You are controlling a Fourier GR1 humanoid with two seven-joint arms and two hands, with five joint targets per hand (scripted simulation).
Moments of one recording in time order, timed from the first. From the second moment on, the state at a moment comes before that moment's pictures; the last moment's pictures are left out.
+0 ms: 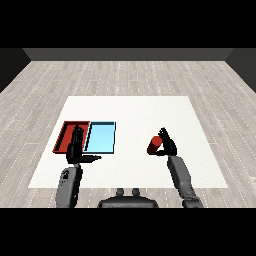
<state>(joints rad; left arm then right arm) -0.04 0.05 0.07 -1.59 0.10 -0.06 -0.41 -0.35 -0.10 -0.15 -0.84 -0.17 0.31 -0.47</state>
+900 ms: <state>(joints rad) 0.00 0.03 0.05 -1.63 0.08 -0.04 -0.41 -0.46 -0.06 -0.13 -0.69 -0.17 0.28 -0.51</state>
